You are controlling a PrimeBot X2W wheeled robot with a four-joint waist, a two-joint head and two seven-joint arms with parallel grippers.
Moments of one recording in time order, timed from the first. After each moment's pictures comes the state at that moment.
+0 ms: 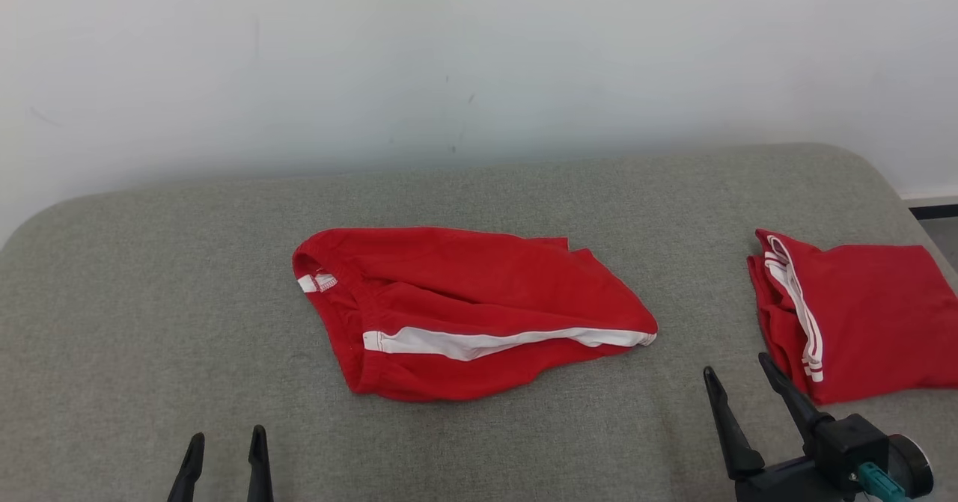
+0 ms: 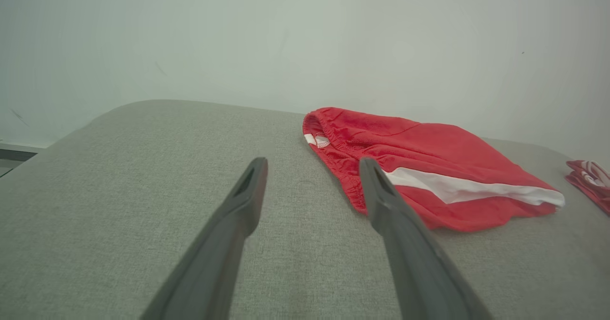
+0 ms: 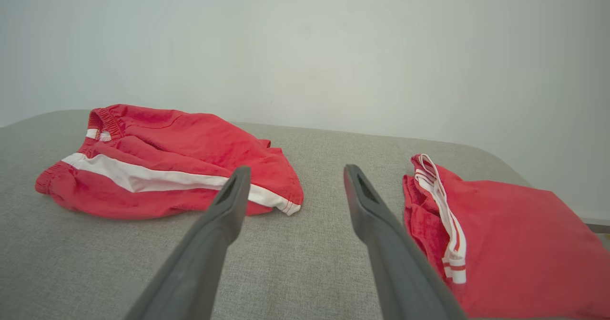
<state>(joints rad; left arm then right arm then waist) 0.11 0.05 0.04 0.10 -0.19 -0.06 -0.26 -0.07 -0.24 0.17 0.30 0.19 0.13 -0.26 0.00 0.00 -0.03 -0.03</state>
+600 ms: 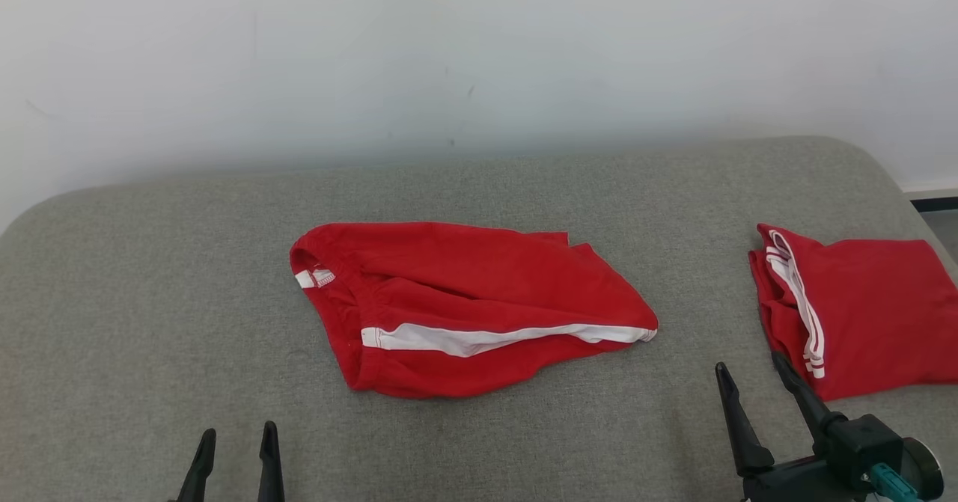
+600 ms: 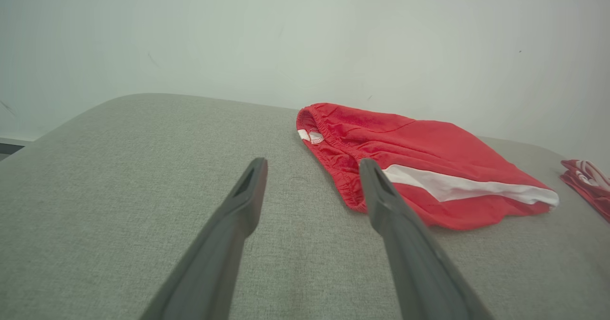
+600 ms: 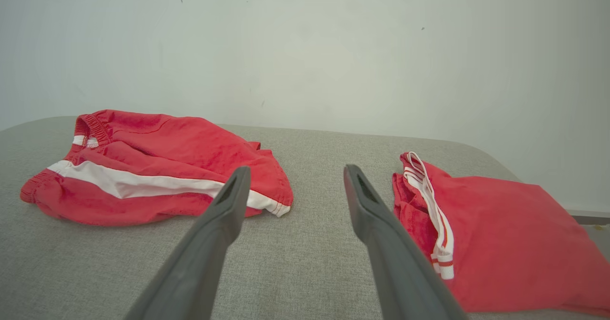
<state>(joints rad) 0.11 0.05 0.01 0.10 -0.21 -0.04 -0.26 -0.06 -0.23 0.13 0.28 0.18 0.13 -0.26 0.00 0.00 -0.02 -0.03</state>
